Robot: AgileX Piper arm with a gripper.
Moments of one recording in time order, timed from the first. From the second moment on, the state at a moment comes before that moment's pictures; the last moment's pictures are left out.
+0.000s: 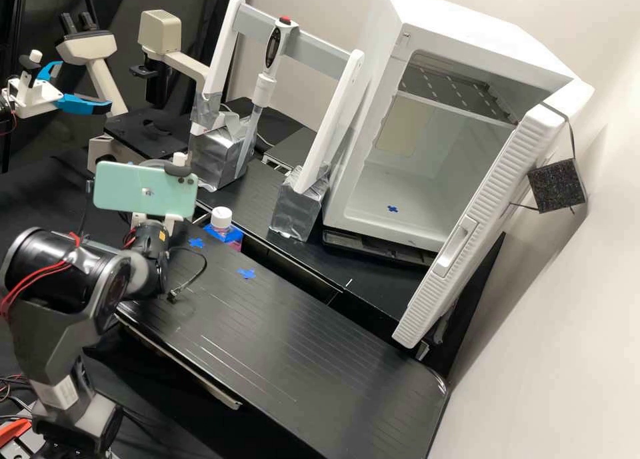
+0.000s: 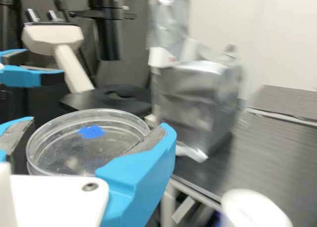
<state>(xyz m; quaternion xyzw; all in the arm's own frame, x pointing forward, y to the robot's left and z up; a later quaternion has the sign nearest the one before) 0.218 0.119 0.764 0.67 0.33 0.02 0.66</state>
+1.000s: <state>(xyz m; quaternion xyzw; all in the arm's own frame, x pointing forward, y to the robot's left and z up) 0.148 0.001 0.836 0.71 0.08 0.00 0.70</state>
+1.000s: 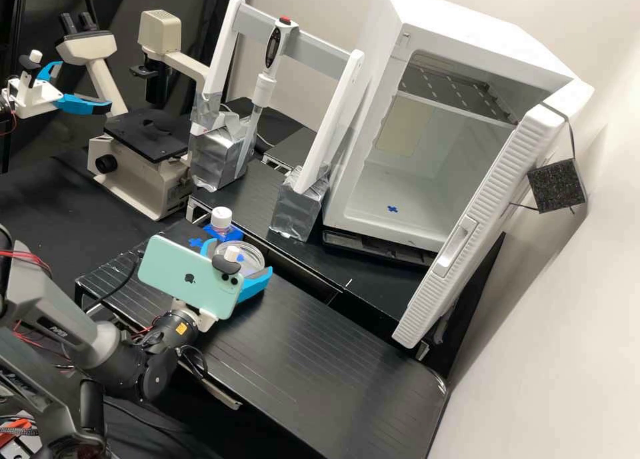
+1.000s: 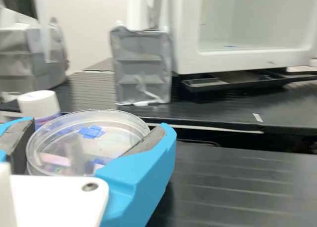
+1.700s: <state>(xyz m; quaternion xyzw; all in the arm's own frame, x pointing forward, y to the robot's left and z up) 0.156 -0.006 0.831 0.69 0.07 -0.01 0.72</state>
